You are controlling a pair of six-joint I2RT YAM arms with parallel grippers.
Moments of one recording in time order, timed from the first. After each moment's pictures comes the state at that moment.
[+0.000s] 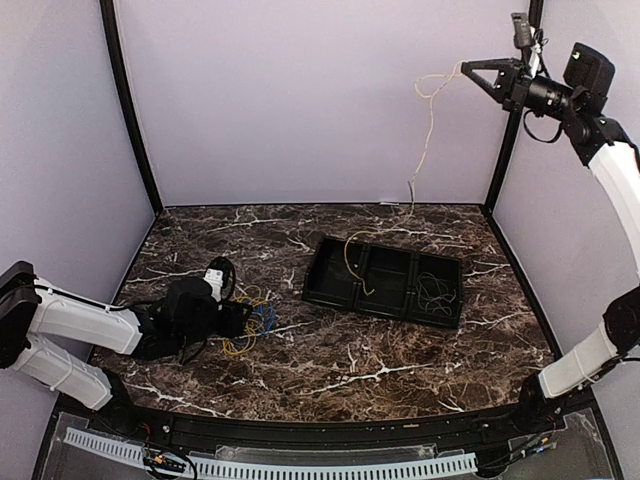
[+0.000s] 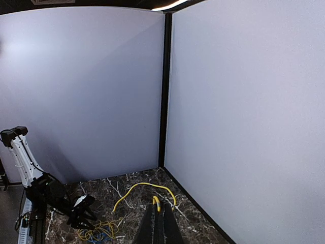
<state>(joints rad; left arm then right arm) -0.79 1.31 0.38 0.36 -0.30 -0.40 0.08 1.42 1.87 -0.18 -1.06 0.13</state>
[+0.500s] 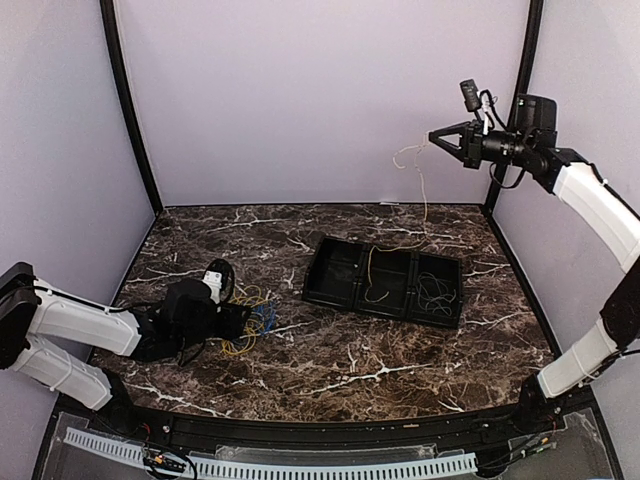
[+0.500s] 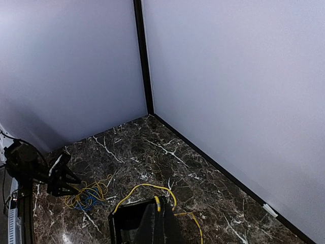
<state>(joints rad) -0.79 1.31 0.36 0.36 -0.30 -0.41 0.17 1.46 1.51 -0.24 -0.91 -0.08</state>
